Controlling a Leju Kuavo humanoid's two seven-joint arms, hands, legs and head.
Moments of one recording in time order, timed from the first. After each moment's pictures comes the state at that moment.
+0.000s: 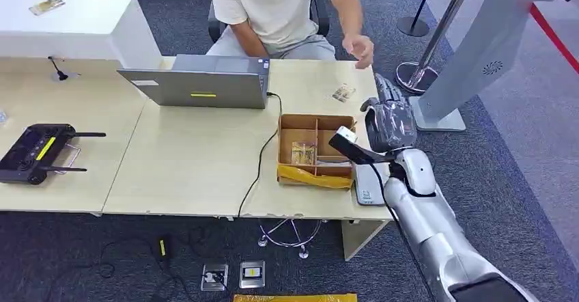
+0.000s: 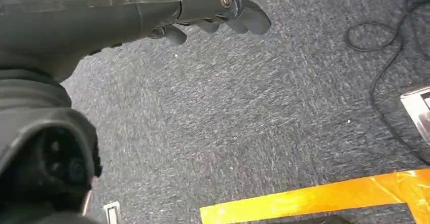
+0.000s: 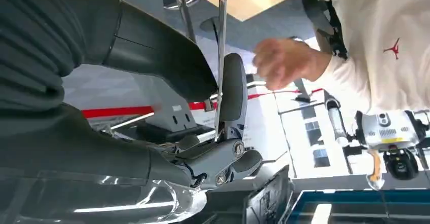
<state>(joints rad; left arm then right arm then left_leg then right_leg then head) -0.17 0.18 -0.70 -0.20 0.21 0.39 -0.07 -0.65 -0.17 0.30 -0.88 1.01 -0.44 -0.14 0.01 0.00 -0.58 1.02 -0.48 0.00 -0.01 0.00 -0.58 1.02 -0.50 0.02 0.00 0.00</state>
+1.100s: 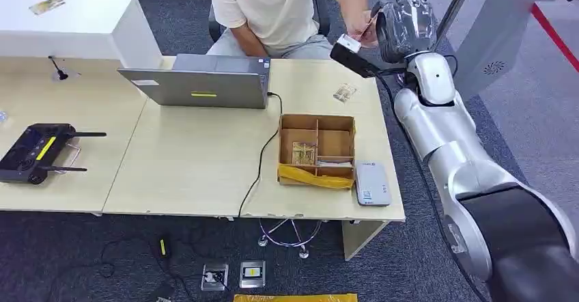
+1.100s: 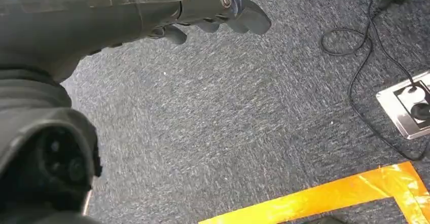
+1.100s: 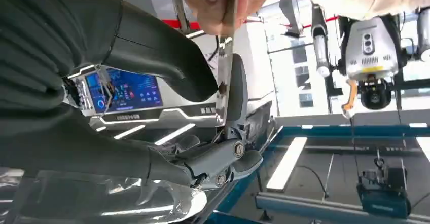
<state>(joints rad) -0.24 0.18 -0.75 -0.20 0.15 0.35 -0.04 -1.16 -0.10 0.29 -0.51 1.17 -0.43 -0.15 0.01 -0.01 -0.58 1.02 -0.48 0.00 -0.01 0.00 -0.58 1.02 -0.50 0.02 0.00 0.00</state>
